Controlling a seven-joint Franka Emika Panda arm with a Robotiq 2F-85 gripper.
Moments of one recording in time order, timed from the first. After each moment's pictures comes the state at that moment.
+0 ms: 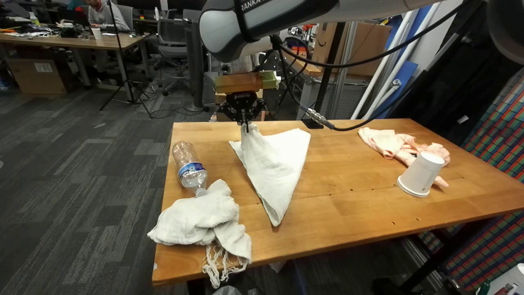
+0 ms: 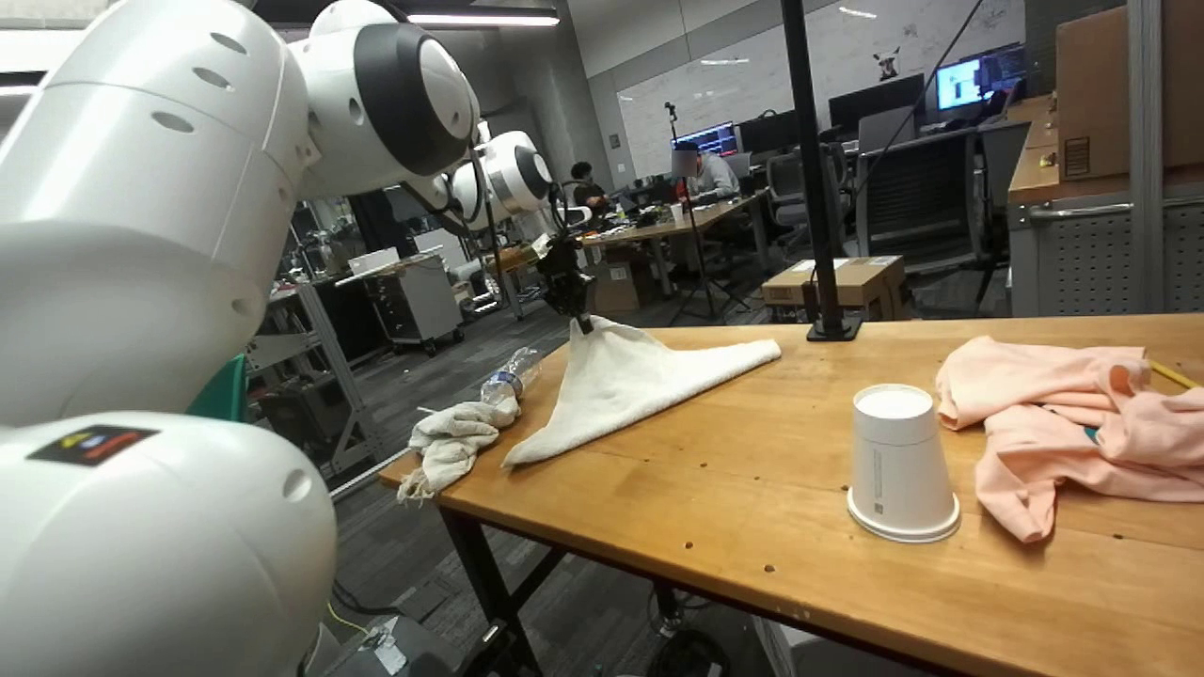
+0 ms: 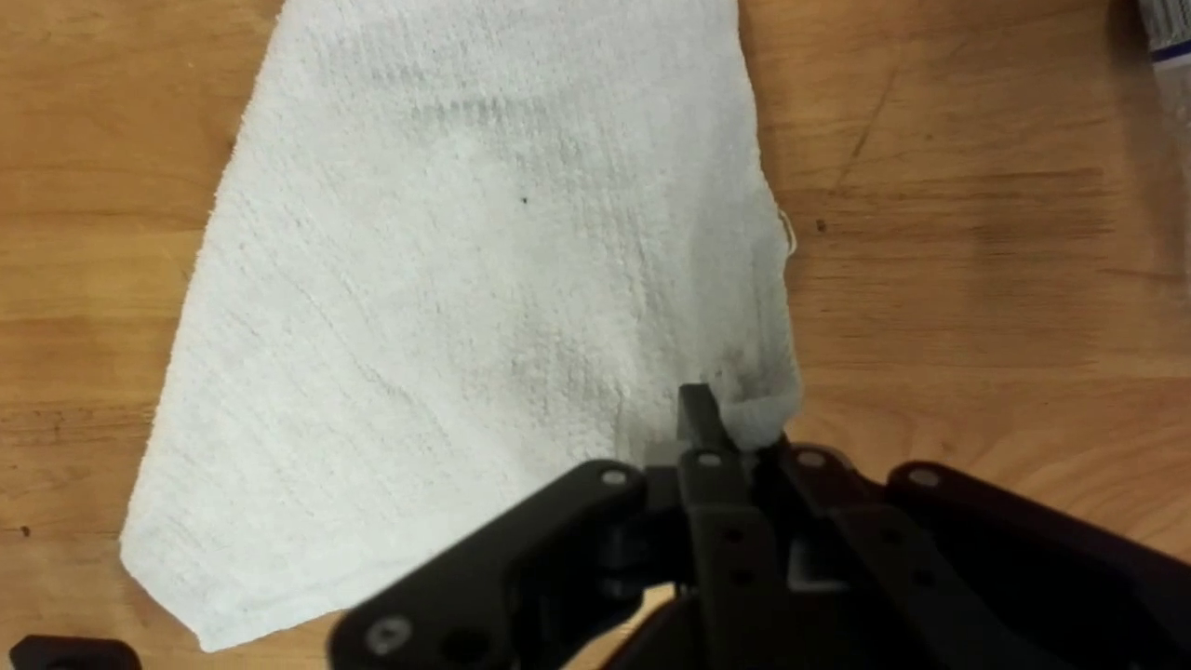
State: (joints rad) arm 0.44 0.77 0.10 -1.19 -0.24 1.87 0.63
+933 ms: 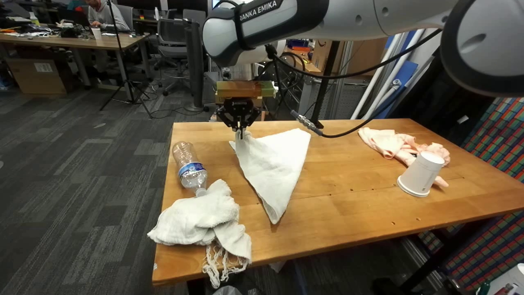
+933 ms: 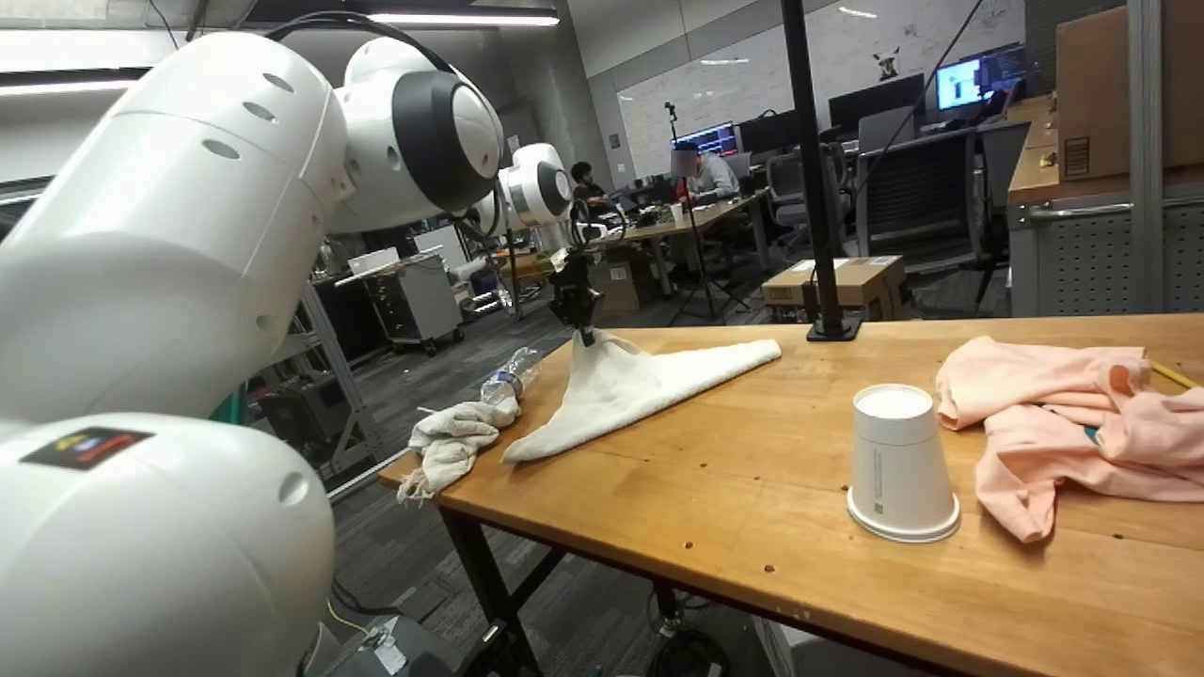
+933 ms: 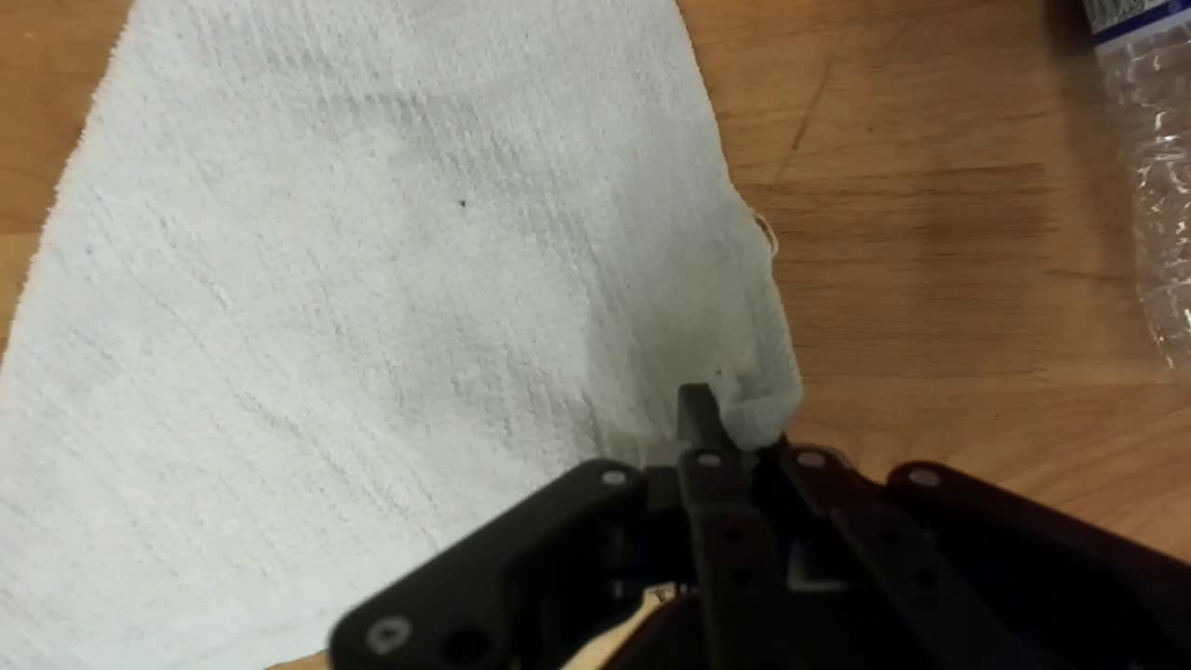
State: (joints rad) arm 0.42 0.88 0.09 -1.07 -0.11 1.86 0.53
